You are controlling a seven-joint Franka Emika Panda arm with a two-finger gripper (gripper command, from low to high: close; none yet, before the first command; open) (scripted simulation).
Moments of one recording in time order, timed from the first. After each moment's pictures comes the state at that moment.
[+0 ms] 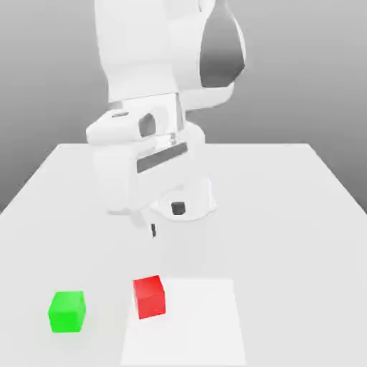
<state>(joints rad) 0.46 -0.23 -0.57 -2.63 0.07 2.63 -0.66</state>
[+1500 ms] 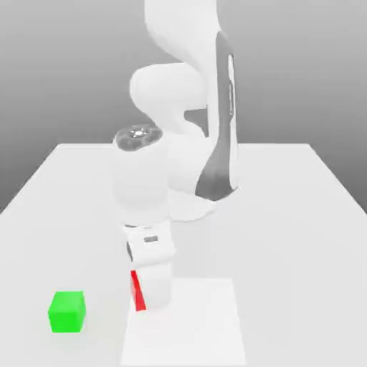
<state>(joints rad) 0.40 0.13 -0.52 -2.75 0.23 2.87 -1.42</state>
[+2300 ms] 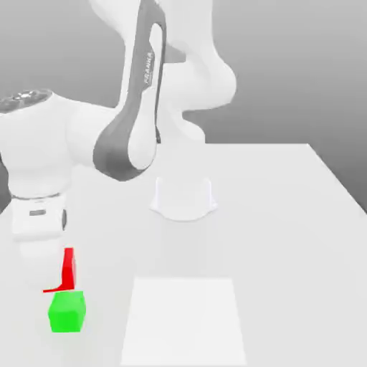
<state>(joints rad) 0.19 0.21 -0.63 -2.55 0.28 2.71 -1.67</state>
